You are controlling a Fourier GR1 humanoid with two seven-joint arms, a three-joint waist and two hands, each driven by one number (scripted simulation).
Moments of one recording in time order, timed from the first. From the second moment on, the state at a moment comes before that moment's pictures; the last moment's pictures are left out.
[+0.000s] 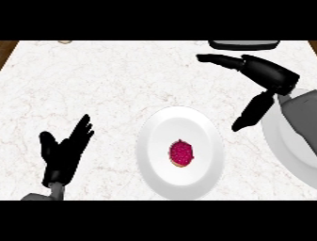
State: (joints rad) left arm -0.01 0.26 -0.24 -1.42 0.28 0.19 0.17; right arm -0.75 -0.55 0.39 -1.18 0.07 0.42 -0.31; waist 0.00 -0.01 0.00
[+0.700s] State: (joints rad) left arm 0.00 0.23 -0.21 -1.44 0.25 0.17 0.18; right arm -0.60 -0.42 0.52 -1.47 0.33 0.40 0.03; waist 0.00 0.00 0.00
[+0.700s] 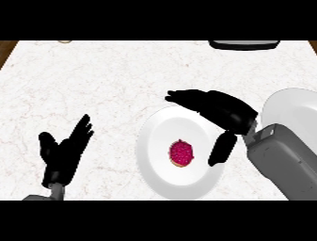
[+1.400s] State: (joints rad) left arm 0.00 0.20 -0.16 -1.43 0.22 0.12 0.18; right arm -0.44 -0.28 0.53 -1.53 0.54 0.47 0.06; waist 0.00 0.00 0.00
